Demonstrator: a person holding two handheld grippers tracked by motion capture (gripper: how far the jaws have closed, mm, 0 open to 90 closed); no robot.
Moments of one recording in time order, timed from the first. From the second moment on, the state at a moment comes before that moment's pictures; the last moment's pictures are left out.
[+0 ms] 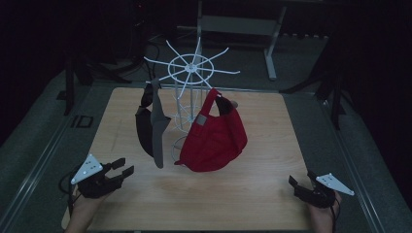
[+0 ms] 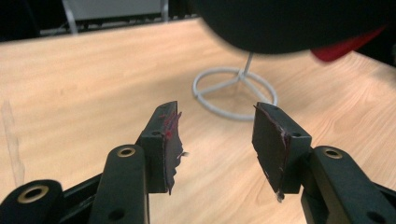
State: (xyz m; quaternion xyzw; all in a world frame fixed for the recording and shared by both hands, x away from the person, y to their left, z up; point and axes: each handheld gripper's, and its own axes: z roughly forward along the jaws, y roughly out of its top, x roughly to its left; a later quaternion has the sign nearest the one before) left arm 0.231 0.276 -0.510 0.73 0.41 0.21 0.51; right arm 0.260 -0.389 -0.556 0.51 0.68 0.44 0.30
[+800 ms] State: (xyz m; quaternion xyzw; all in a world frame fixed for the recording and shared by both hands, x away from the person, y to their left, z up) left arm 0.200 0.298 -0.545 0.71 0.45 0.21 0.50; right arm 0.260 -0.388 -0.556 0.51 0.68 0.44 0.29
